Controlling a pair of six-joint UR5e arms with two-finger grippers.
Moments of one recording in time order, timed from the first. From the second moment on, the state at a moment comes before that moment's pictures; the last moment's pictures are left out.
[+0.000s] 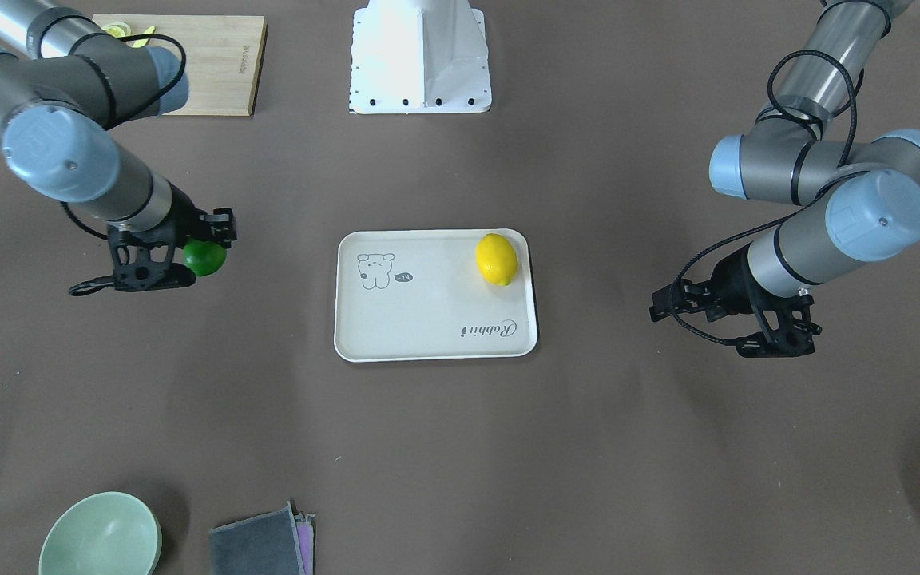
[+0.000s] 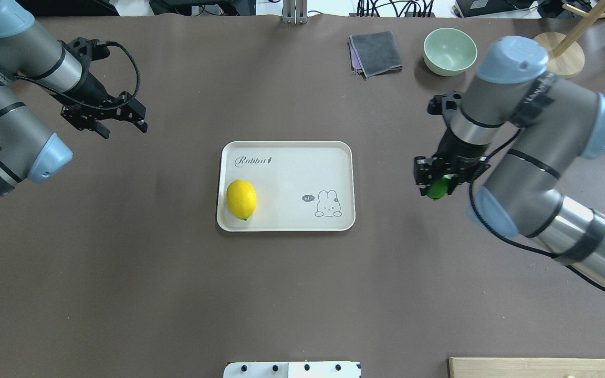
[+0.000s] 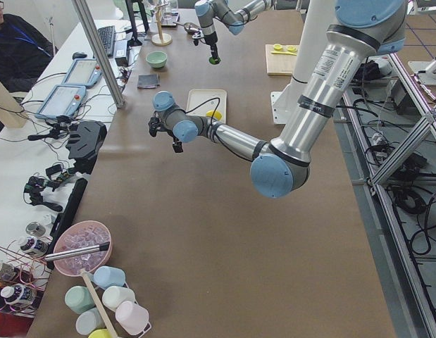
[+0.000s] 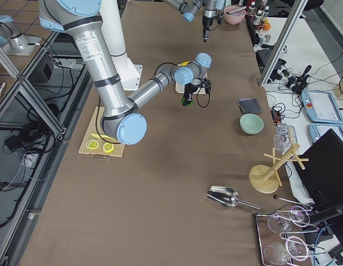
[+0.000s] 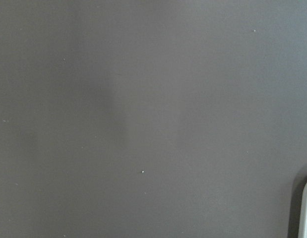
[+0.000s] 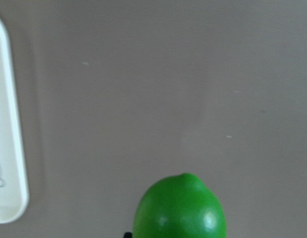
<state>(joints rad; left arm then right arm) -0.98 -2.03 -1.44 -1.93 -2.39 -0.91 0.77 -1.09 1.72 -1.74 2.28 0.82</state>
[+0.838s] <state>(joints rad) -0.98 -2.03 -1.43 -1.93 -2.39 -0.91 0.63 -0.69 1.29 -1.51 2.15 1.10</state>
